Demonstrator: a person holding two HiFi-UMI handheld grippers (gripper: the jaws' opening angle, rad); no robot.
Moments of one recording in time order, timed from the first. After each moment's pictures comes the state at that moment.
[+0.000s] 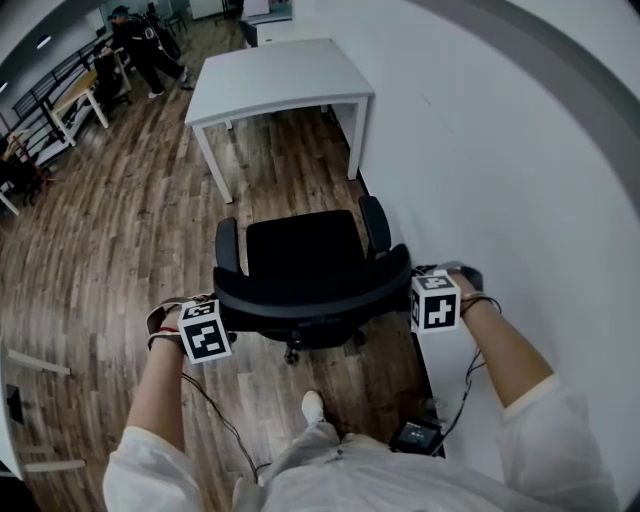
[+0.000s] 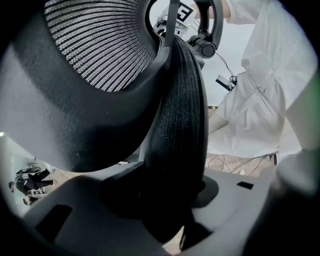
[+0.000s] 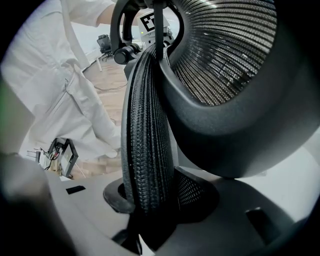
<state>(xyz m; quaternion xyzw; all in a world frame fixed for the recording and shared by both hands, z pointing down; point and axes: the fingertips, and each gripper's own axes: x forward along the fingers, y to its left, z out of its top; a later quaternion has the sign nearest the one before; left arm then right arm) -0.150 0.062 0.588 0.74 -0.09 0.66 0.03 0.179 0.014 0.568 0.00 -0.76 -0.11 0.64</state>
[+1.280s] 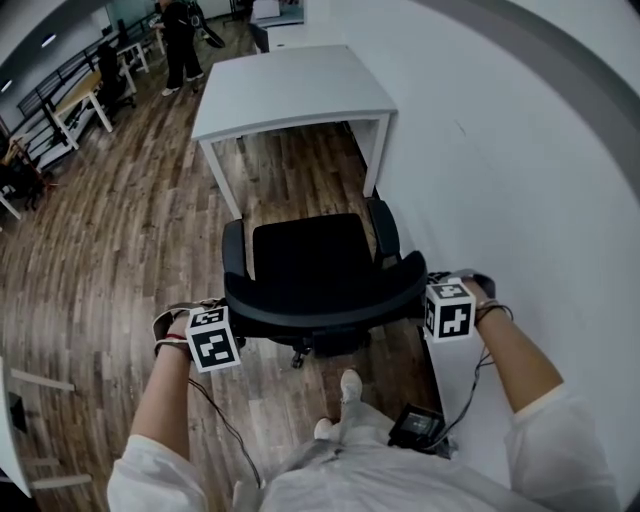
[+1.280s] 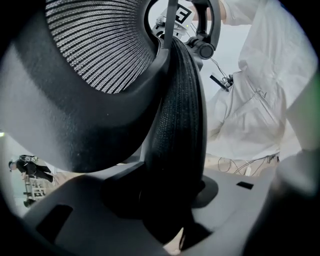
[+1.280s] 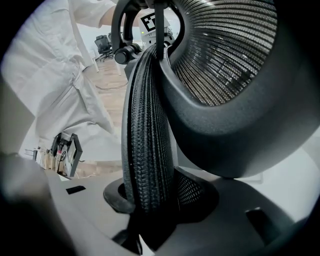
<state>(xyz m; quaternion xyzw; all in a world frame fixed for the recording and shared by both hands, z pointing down) -0.189 -0.068 0.587 0.75 -0.09 0.65 0.03 0.138 -0.117 0.570 0.00 -0.77 -0.11 0.63</state>
